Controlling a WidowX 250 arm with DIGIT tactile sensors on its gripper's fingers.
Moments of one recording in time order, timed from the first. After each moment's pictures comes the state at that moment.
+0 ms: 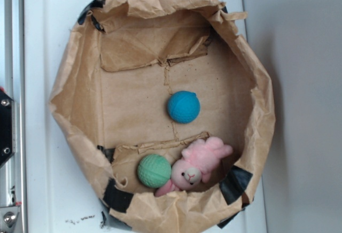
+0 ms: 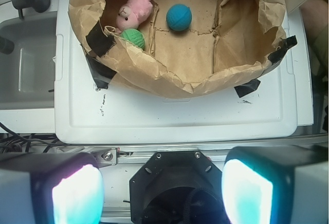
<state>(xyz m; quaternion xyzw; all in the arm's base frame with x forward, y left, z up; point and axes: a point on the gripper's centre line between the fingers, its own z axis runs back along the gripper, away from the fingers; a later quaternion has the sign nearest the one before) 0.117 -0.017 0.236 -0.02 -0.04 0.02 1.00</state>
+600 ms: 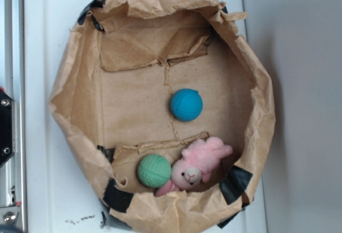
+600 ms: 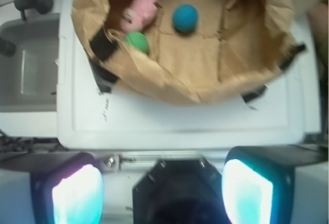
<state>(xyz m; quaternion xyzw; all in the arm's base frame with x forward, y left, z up) 0.142 -0.023 0.223 -0.03 -0.04 0.01 1.00</state>
